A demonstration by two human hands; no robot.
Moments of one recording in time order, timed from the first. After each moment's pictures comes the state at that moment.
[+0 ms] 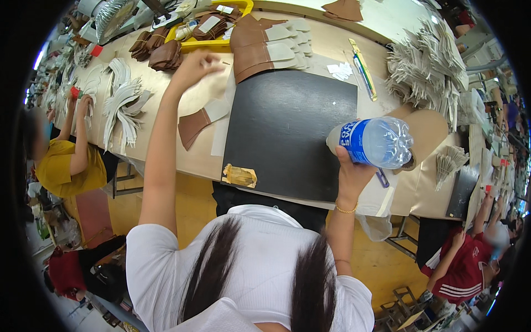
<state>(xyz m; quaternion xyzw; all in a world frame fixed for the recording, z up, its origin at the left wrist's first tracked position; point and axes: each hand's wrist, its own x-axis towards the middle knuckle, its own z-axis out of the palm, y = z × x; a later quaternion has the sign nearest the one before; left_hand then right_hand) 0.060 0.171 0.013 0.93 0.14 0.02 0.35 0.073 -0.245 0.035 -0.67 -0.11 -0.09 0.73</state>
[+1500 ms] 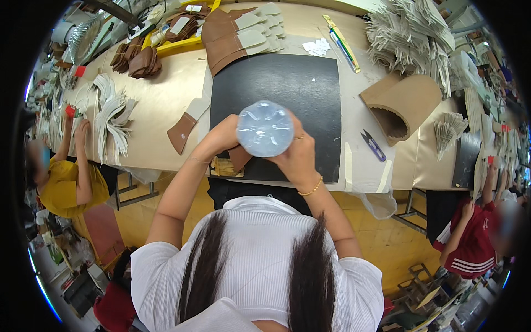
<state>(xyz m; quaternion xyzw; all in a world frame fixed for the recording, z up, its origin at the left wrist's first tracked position) -0.002 -0.016 -0.017 0.79 0.12 -0.21 0.56 0.033 -0.212 0.013 -0.78 -0.29 -0.02 0.56</state>
